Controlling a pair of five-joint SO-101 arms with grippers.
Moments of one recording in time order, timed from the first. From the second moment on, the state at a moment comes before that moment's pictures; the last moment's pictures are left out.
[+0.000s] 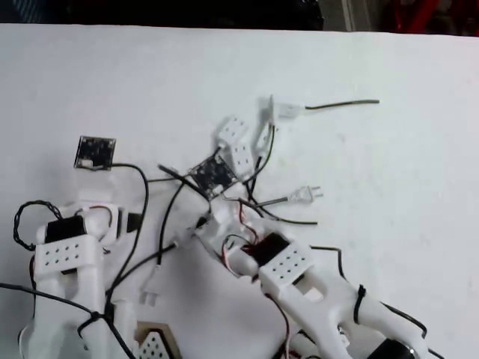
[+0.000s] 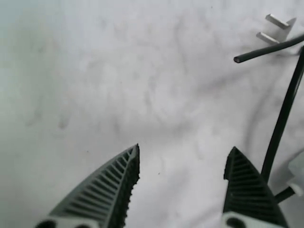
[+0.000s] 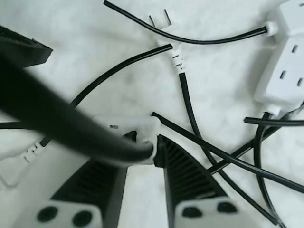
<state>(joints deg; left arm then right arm) -19.9 -44.2 66.7 52.5 -17.1 -43.3 -33.6 65.8 27.8 -1.3</state>
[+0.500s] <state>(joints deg) -19.9 -44.2 66.7 52.5 -17.1 -43.3 -30.9 70.8 17.8 -1.4</state>
